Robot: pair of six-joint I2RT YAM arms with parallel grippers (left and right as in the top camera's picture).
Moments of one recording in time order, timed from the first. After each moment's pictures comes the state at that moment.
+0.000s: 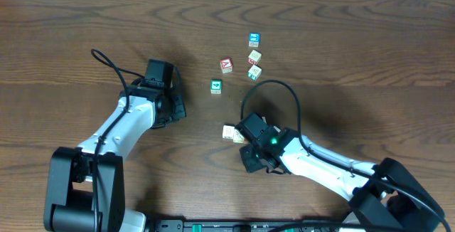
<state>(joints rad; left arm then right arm) -0.18 1.64 0.92 -0.59 0.04 -0.41 0.81 1.62 0.78 -0.54 -0.07 0.49</state>
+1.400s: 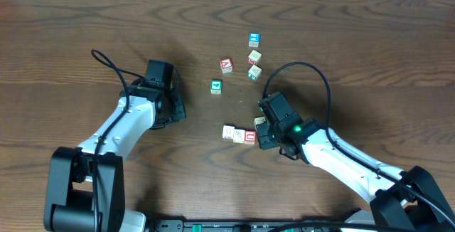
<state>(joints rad) -0.18 1.64 0.92 -0.60 0.04 -0.41 0.62 1.53 0.77 -0.41 0.01 0.40</state>
